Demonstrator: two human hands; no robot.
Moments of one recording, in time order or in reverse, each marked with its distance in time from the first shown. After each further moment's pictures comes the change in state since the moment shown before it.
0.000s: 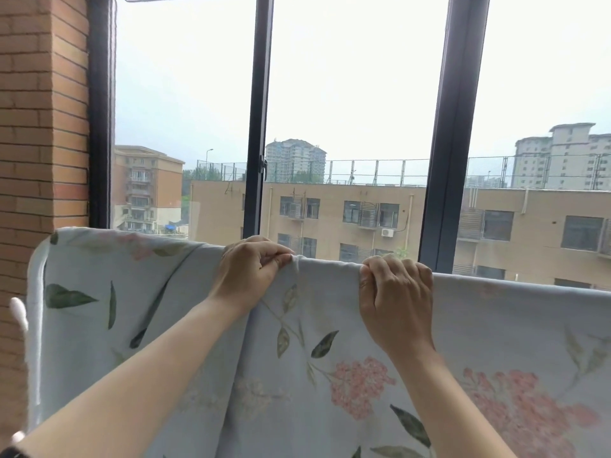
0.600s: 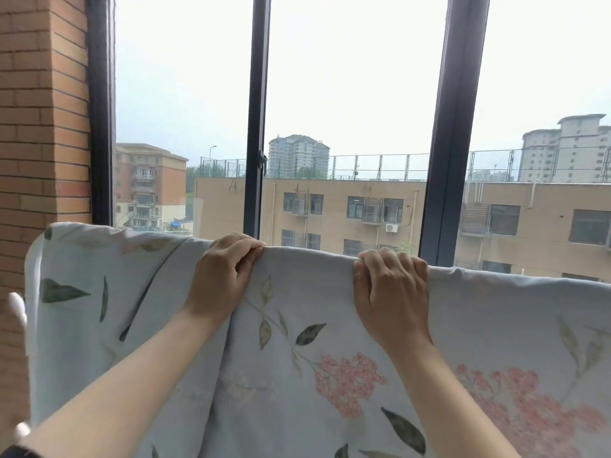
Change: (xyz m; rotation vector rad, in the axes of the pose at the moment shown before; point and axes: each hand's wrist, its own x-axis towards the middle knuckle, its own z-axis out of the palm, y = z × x) left_hand -0.018 -0.018 -0.007 0.095 0.159 0.163; right_hand 0.000 0.005 -0.005 -0.003 0.002 -0.047
